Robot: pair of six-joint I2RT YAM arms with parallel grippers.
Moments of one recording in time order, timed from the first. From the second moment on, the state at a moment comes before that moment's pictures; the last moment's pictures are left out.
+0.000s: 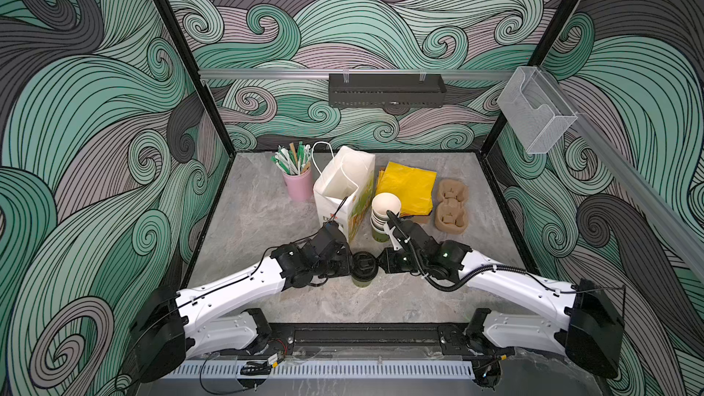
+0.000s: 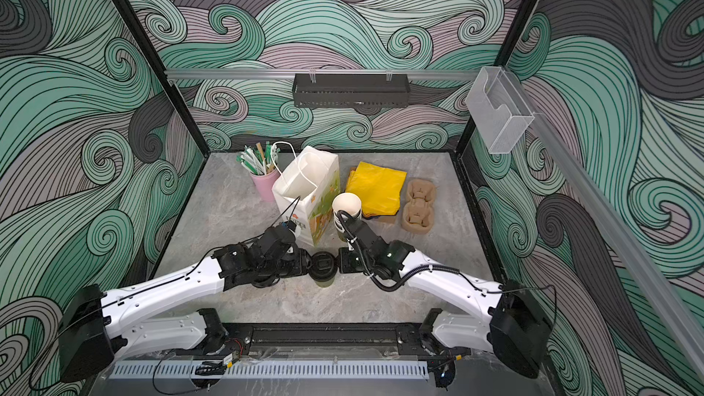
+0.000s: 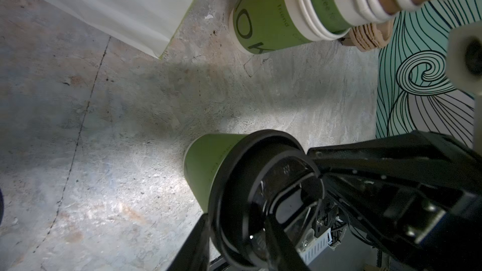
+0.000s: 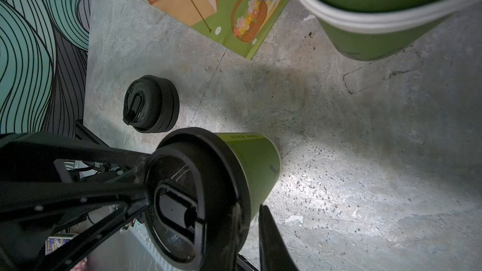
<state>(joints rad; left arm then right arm) -0.92 1.14 0.75 -0.48 0.08 -0.97 0.89 1.21 0.76 -0.45 -0.15 0.76</state>
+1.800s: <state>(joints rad) -0.92 1.14 0.75 -0.48 0.09 -0.97 0.94 1.10 0.70 -0.52 -0.28 0.71</state>
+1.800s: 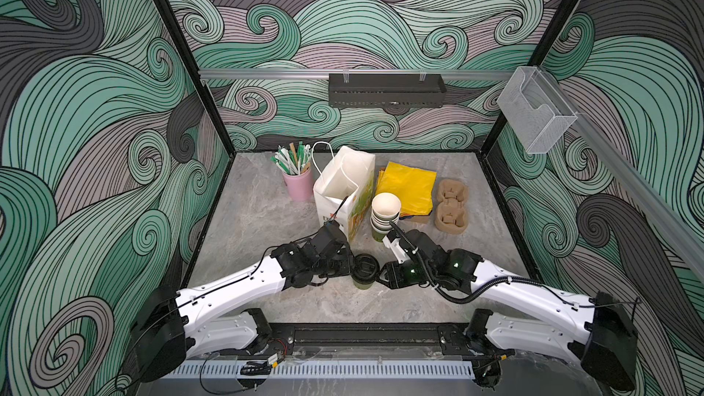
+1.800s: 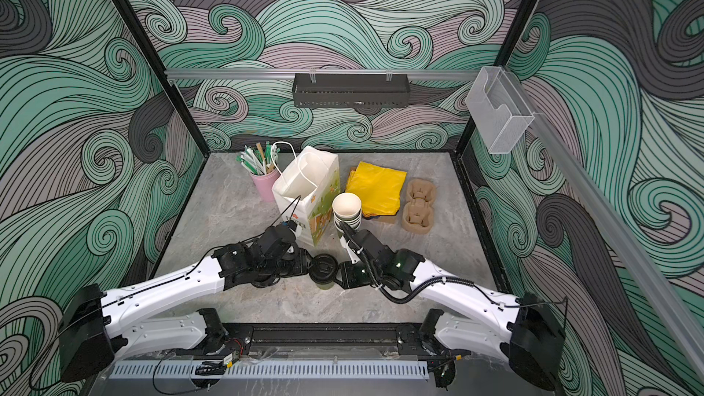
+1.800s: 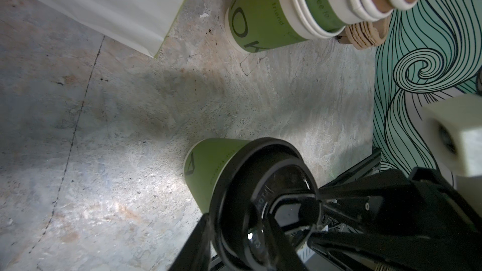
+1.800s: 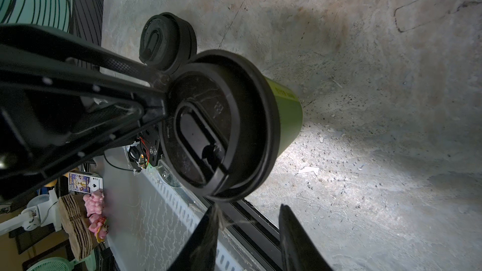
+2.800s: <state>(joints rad) -0.92 1.14 0.75 -0.51 0.09 -0.97 0.96 1.10 0.72 -0.56 -0.24 0.70</state>
